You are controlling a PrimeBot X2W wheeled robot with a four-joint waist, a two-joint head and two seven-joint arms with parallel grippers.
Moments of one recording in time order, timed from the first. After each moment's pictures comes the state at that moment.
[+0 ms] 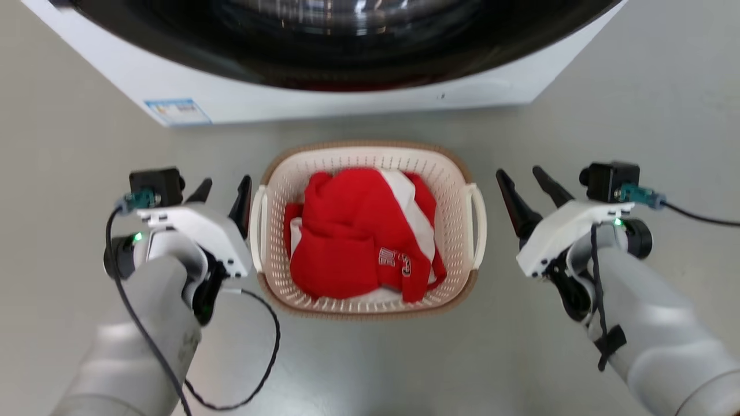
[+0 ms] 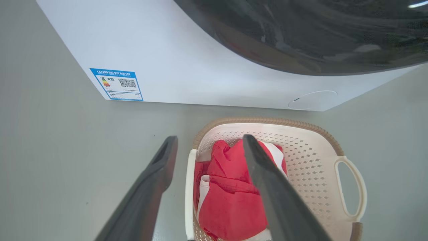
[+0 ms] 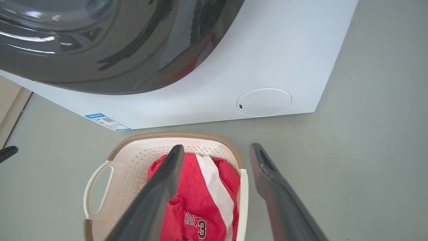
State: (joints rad) left arm -0.85 0.18 -0.63 1.13 -0.86 -0.09 -0.25; right arm -0.84 -0.21 0.82 1.00 1.01 0.12 -0.25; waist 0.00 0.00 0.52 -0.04
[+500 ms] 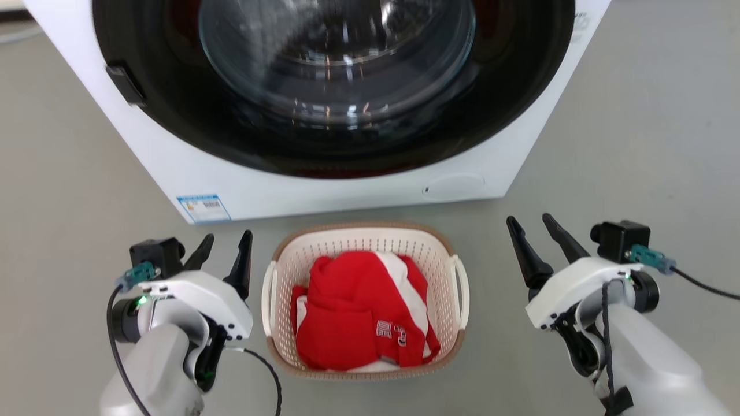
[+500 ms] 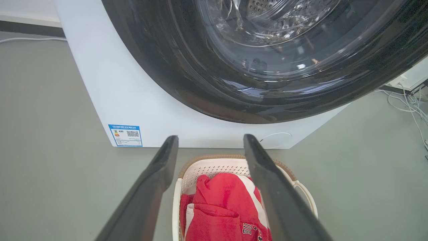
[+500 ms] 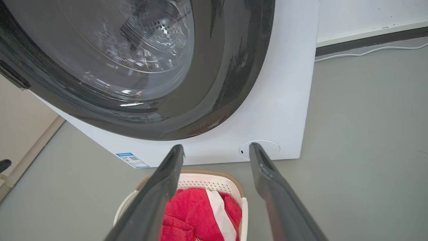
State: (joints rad) left arm -0.55 0.19 -0.39 0.85 -0.66 -0.08 -0.25; right arm -0.59 -0.22 0.54 0.83 0.74 0.12 -0.25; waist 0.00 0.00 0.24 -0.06
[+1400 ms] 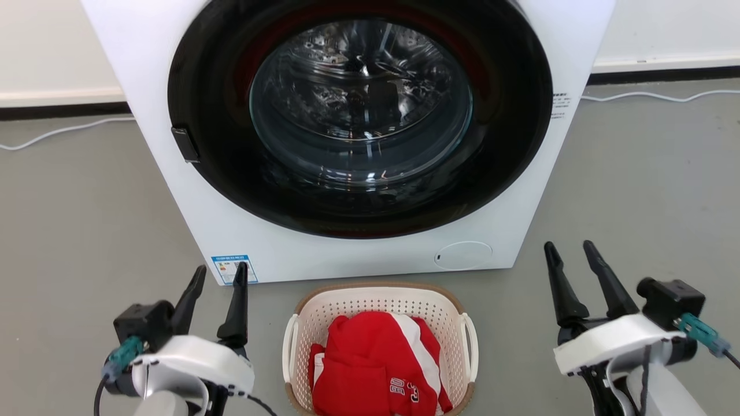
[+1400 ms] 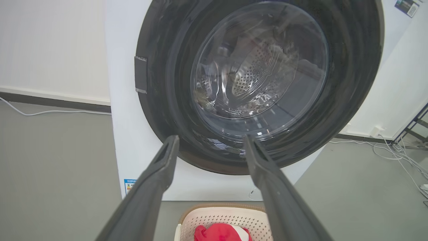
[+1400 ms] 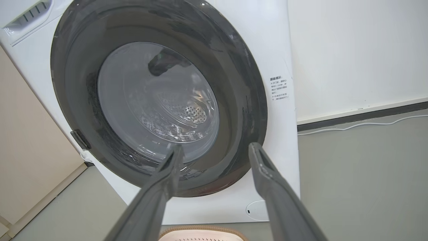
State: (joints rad) left arm -0.17 0.12 -0.11 0.36 -0.41 -0.08 -0.26; right arm -0.22 -0.17 0.14 0.40 0.44 0.12 -0.25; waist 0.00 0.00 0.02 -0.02
